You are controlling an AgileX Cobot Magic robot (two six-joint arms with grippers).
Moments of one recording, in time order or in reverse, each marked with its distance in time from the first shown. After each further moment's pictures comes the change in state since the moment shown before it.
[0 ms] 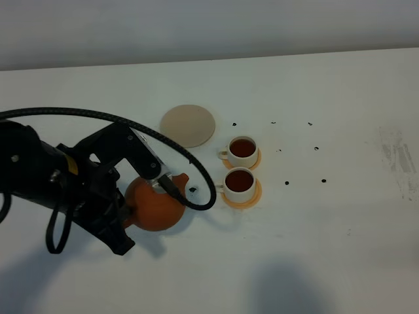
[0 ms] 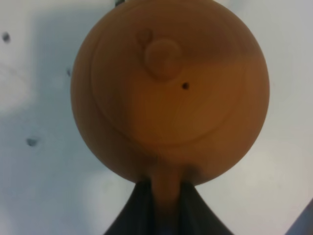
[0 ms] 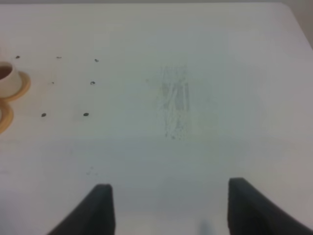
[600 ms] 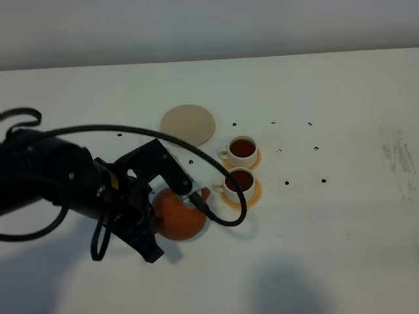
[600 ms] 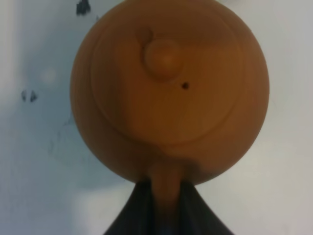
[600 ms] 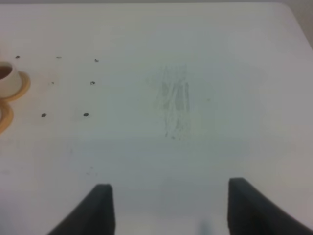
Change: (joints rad) left arm -0.068 0.150 0.047 0.000 -0.202 -0.010; right arm 0.000 0.000 0.000 0.000 0.000 0.000
